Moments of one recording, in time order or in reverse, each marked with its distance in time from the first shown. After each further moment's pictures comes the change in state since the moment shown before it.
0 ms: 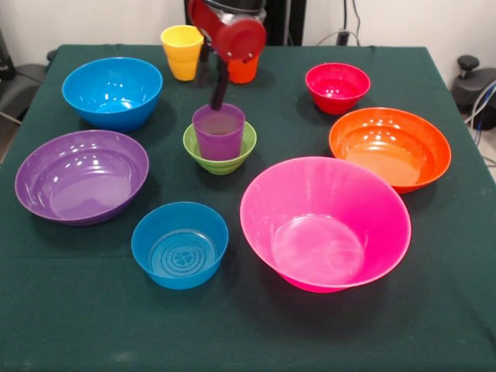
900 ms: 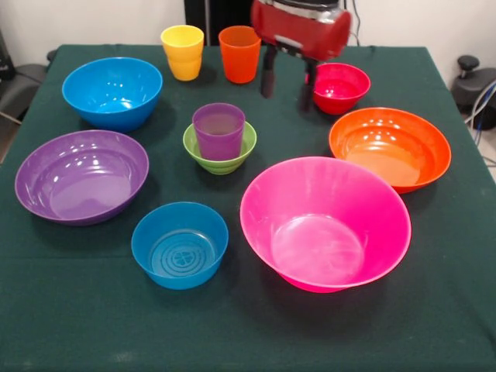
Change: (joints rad) arm -0.088 -0.091 0.321 0.012 -0.254 0.062 -0.198
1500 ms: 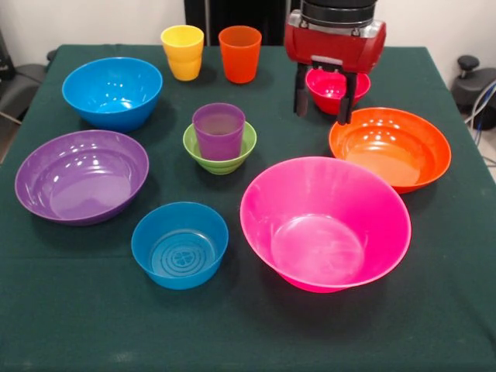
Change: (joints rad) arm -0.054 0.013 0.126 0.000 -0.041 0.006 -0.132
